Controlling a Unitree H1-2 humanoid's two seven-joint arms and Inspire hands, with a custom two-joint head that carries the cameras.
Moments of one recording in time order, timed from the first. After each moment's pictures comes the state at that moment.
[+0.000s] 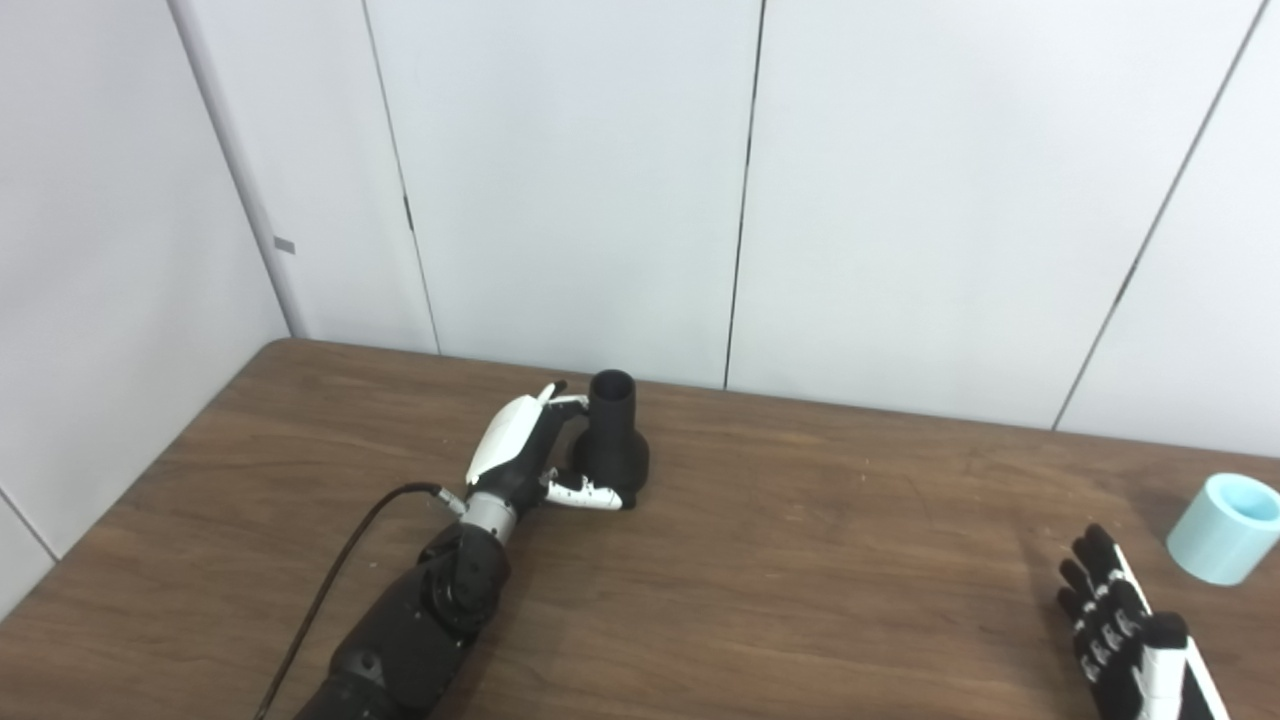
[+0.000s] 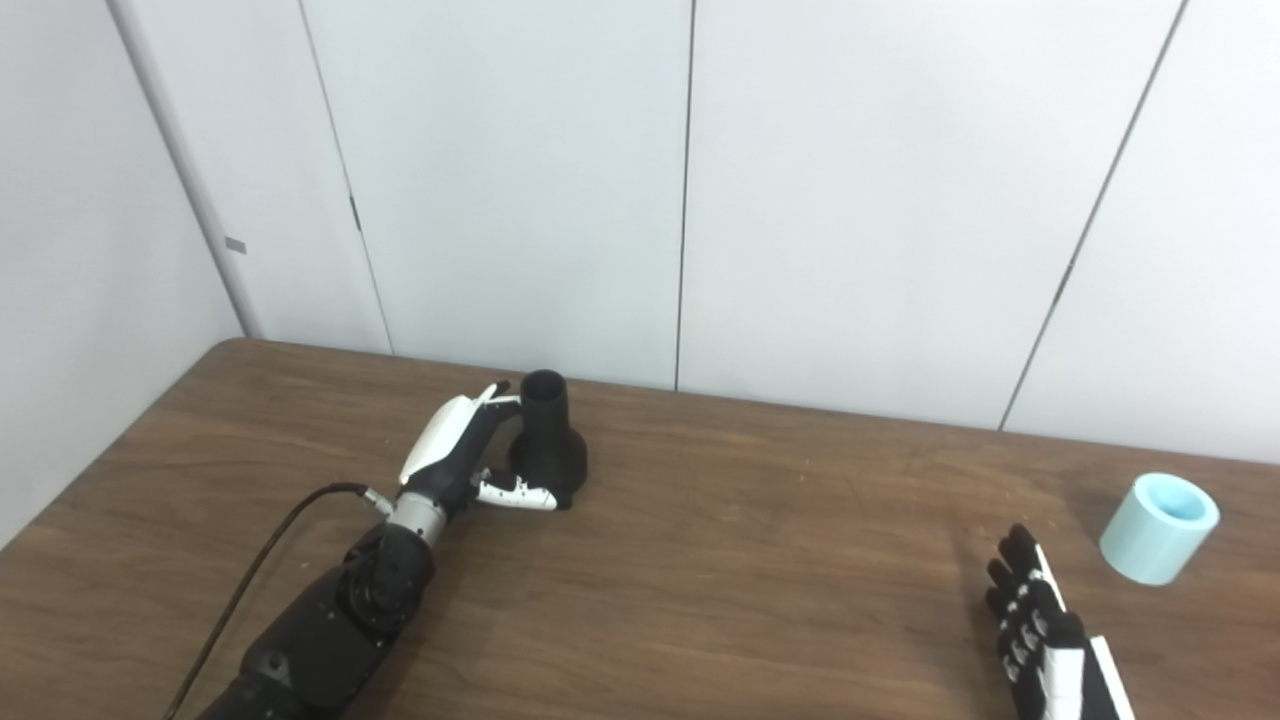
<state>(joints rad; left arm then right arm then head) -0.51 0.34 -0.30 0.55 0.41 -0.07 0.19 -0.04 -0.12 -0.11 -0.04 0.18 0.03 0.10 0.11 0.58</state>
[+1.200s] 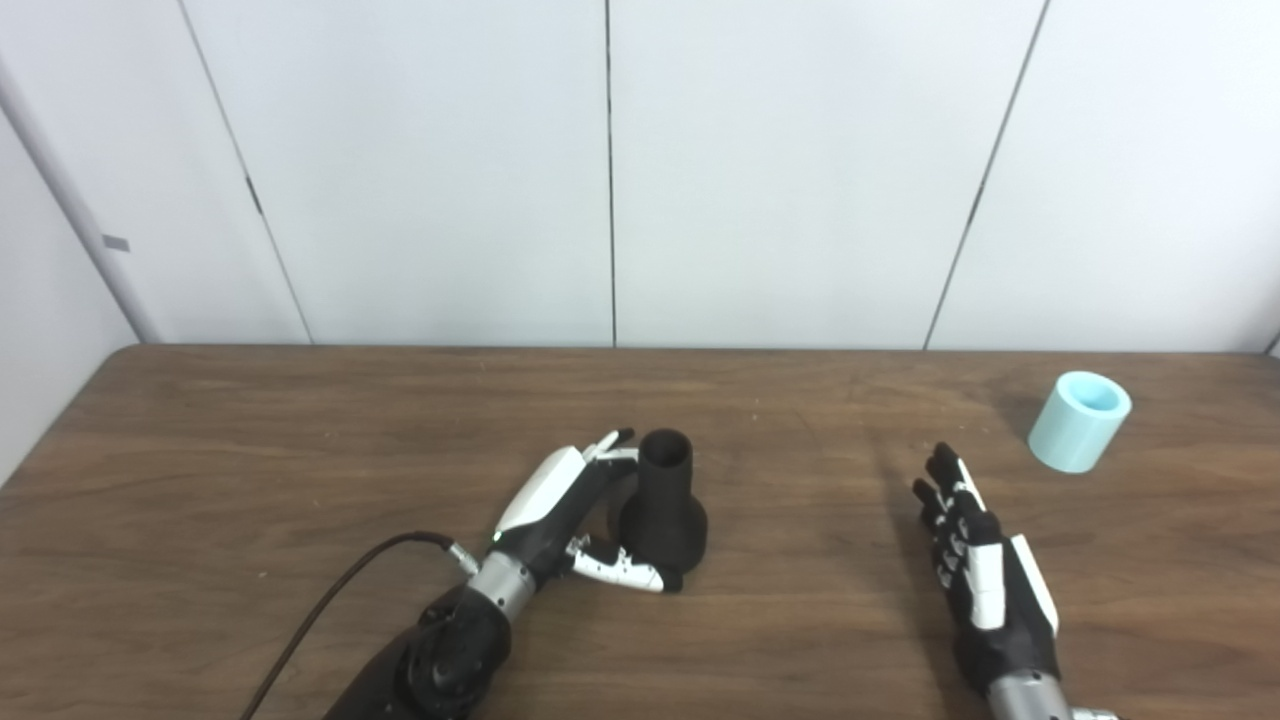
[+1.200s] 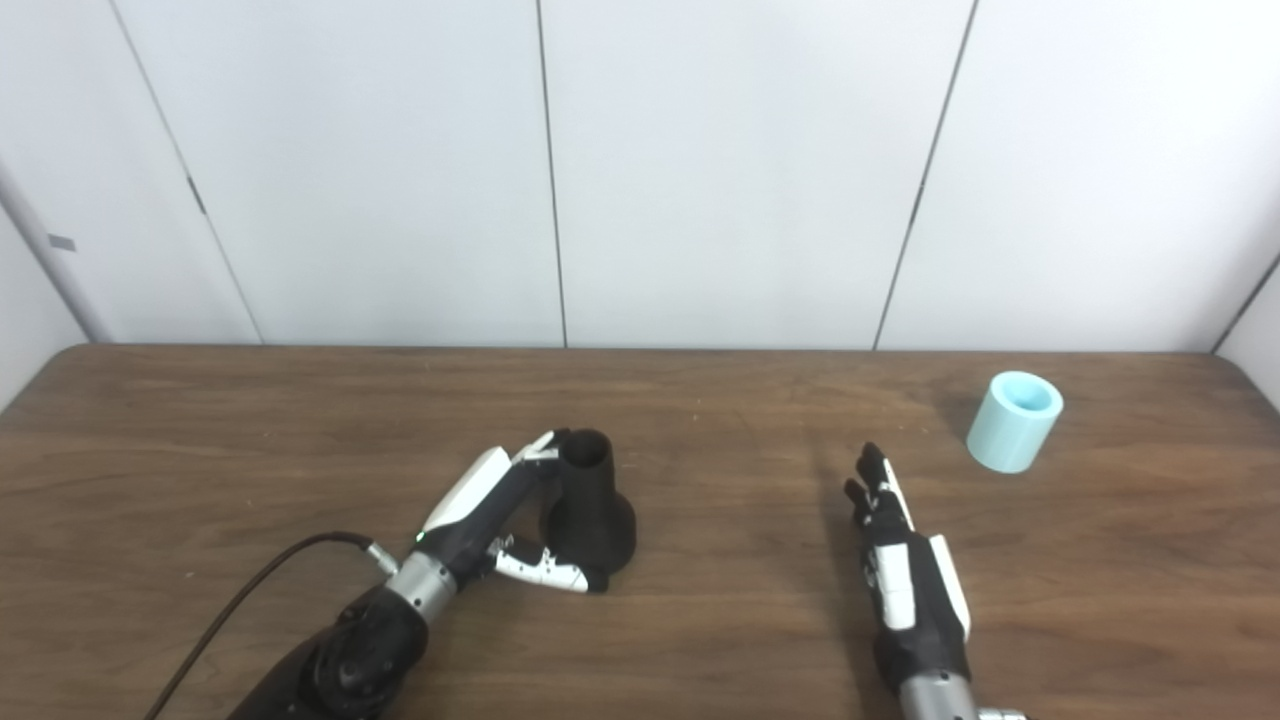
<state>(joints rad) -0.36 0.27 -0.47 0.25 0.39 -0.09 -0.01 -0.01 -0.05 -0.04 -0.15 0.07 0.11 -0.01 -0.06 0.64</state>
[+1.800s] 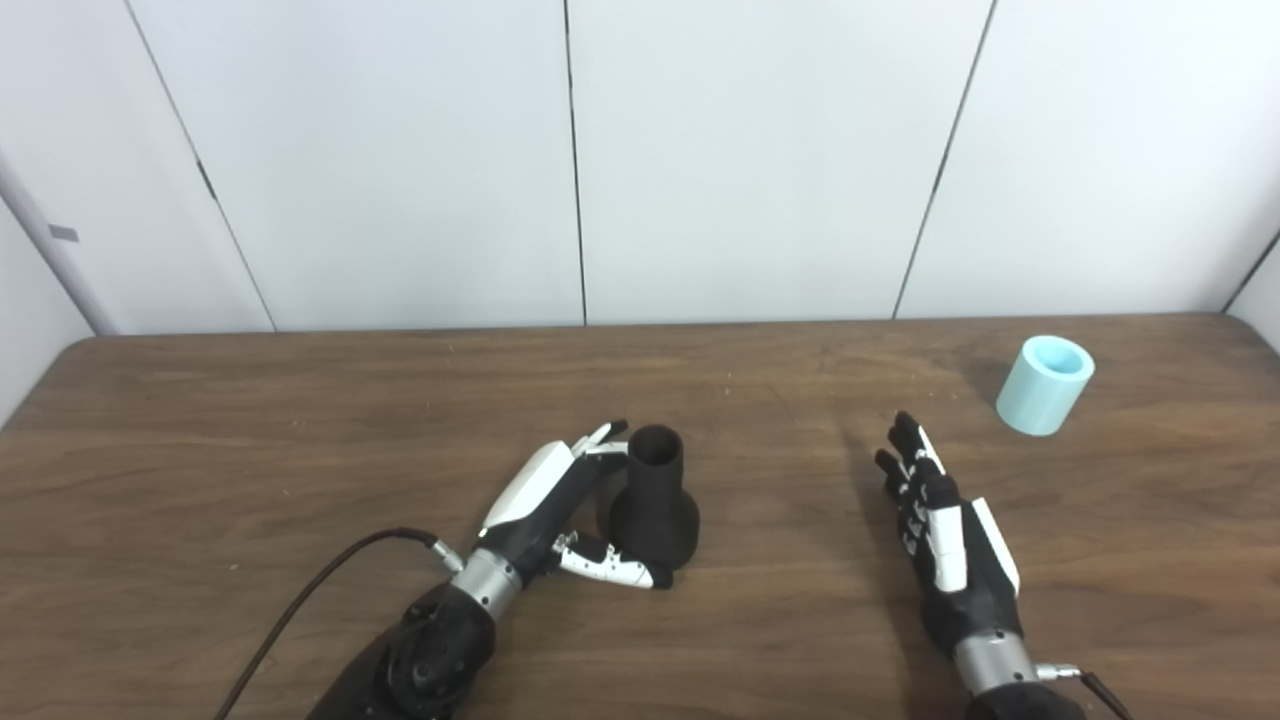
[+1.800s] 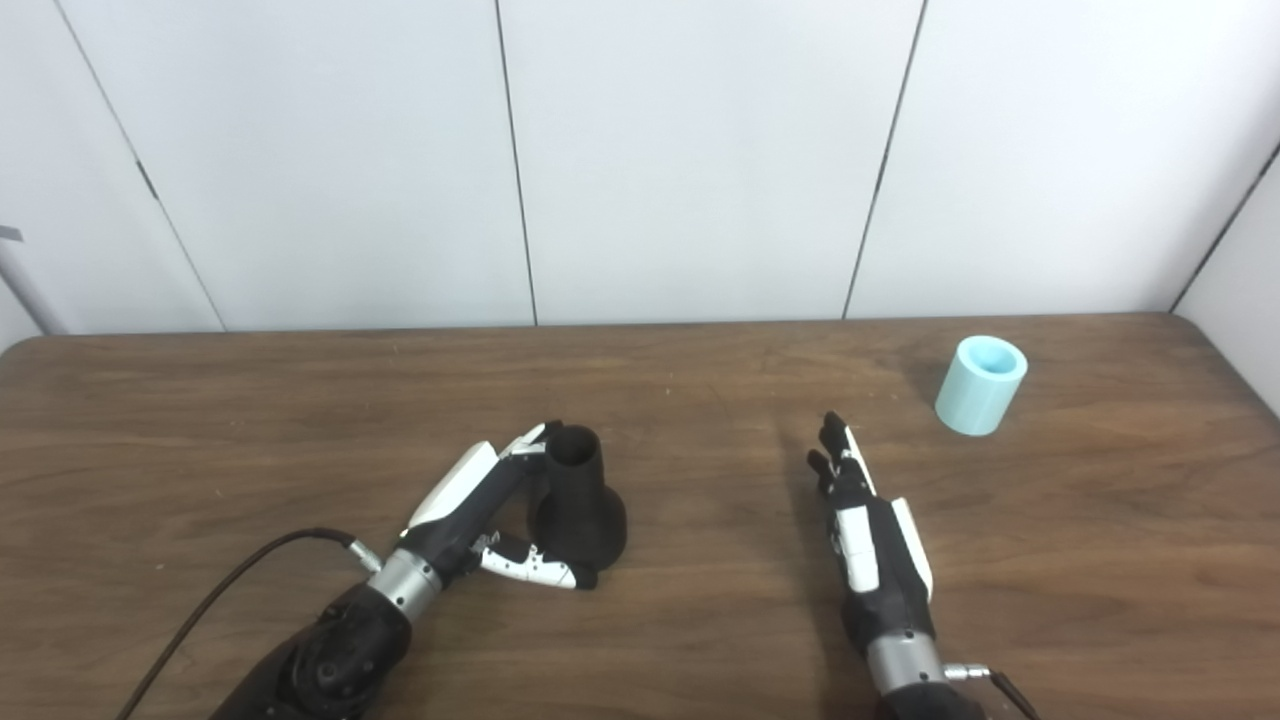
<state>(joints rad) -0.35 0.27 -0.48 0.24 0.39 -0.12 -0.02 0.00 -0.04 -0.03 -0.18 0.03 0.15 -0.02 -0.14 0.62</state>
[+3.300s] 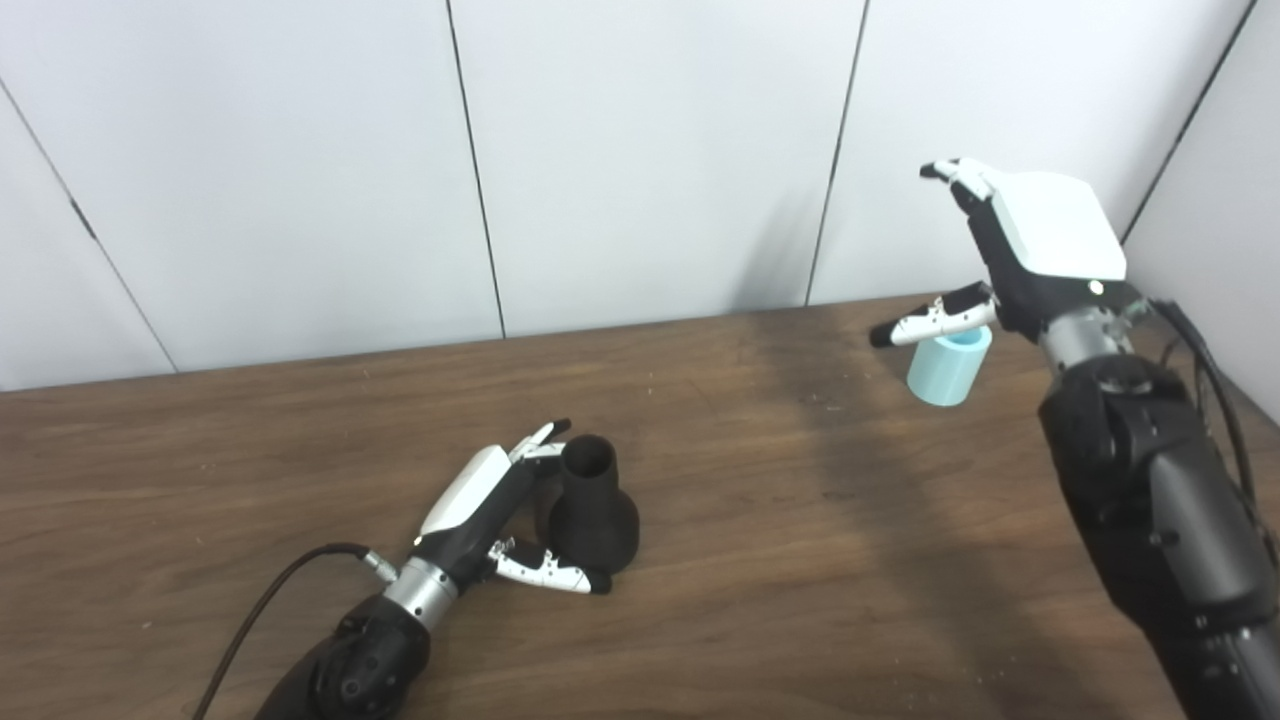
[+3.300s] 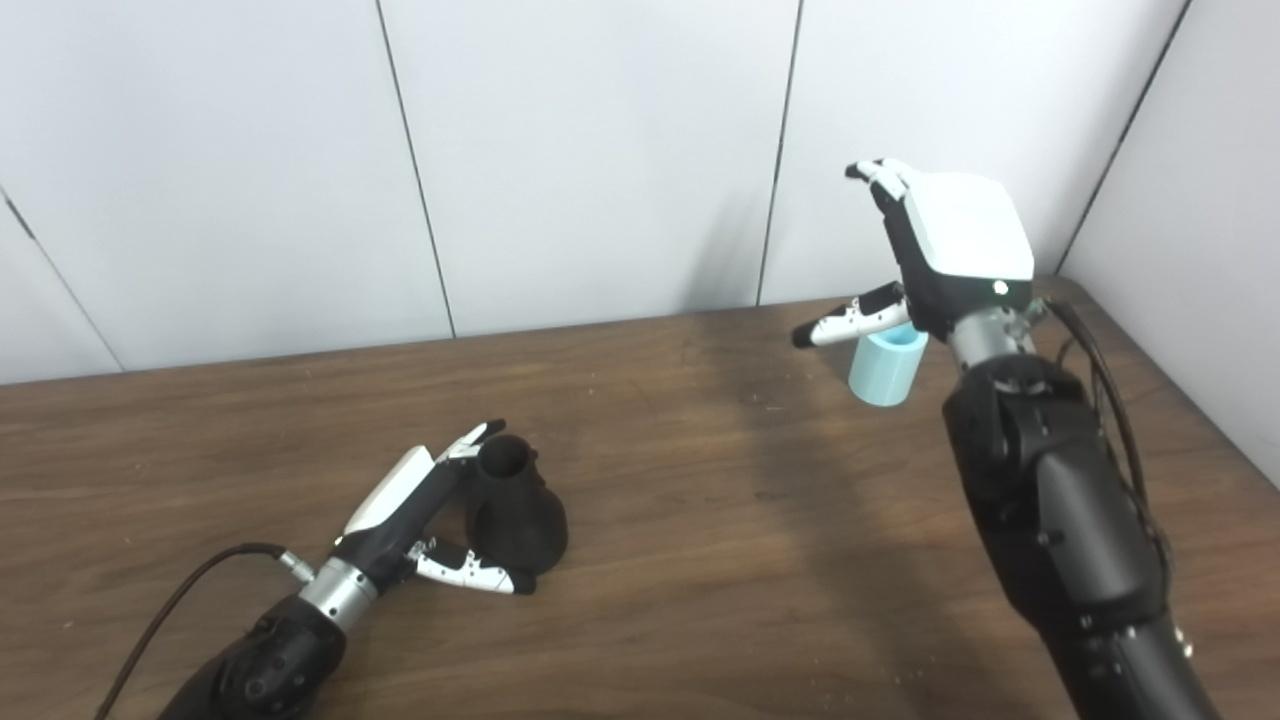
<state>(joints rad) -0.41 0.25 -0.45 0.38 0.42 -0.29 -0.04 -0.48 -0.57 0.02 -0.19 -1.04 0.40 0.32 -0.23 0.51</state>
